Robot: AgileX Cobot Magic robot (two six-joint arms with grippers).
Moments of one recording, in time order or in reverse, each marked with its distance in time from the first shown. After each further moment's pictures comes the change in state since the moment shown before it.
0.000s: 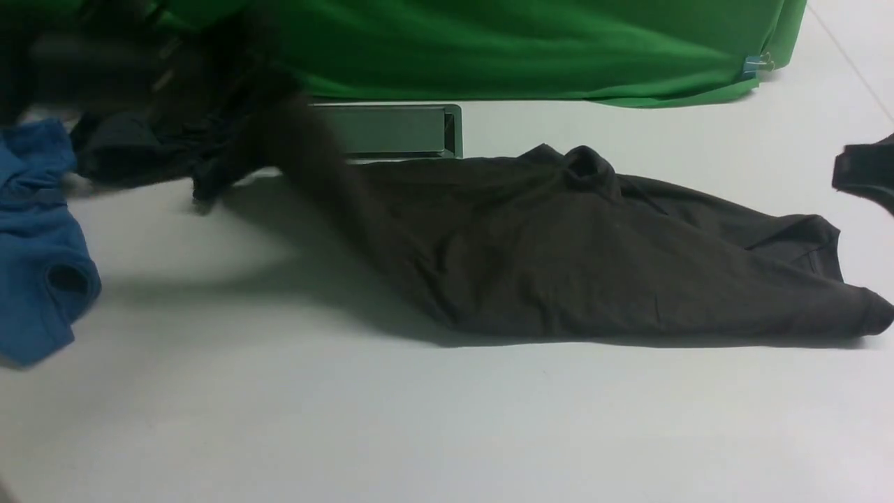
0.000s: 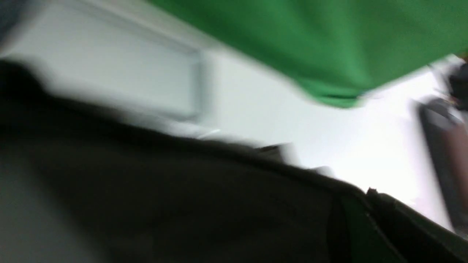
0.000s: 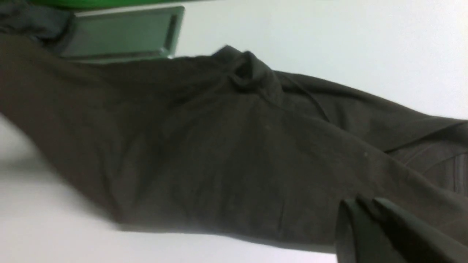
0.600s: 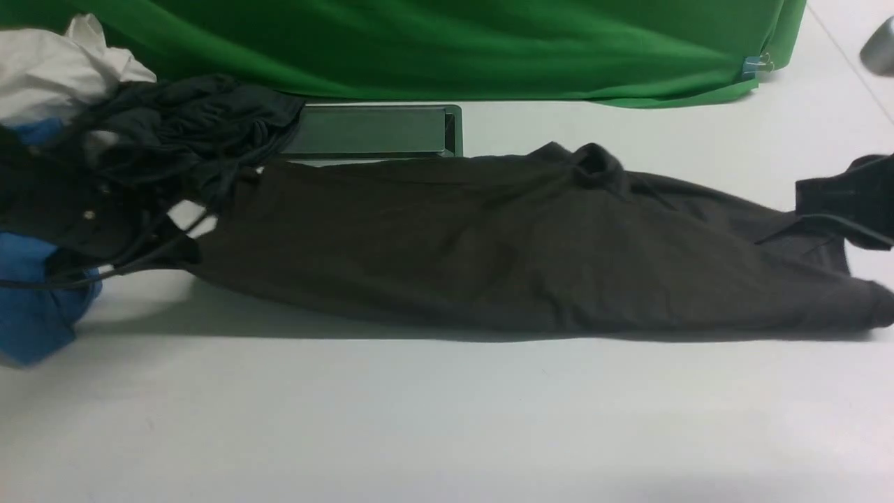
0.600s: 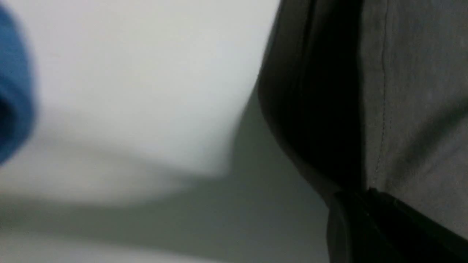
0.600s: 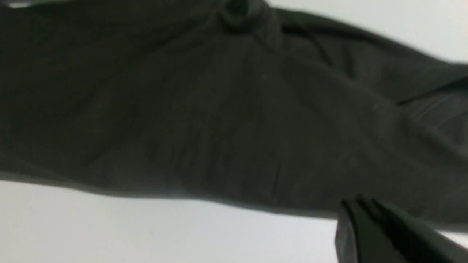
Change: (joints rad) right arm 0.000 0.140 0.000 -0.039 0.005 -0.012; left arm 0.328 0.017 0.294 0.537 0.084 -0.344
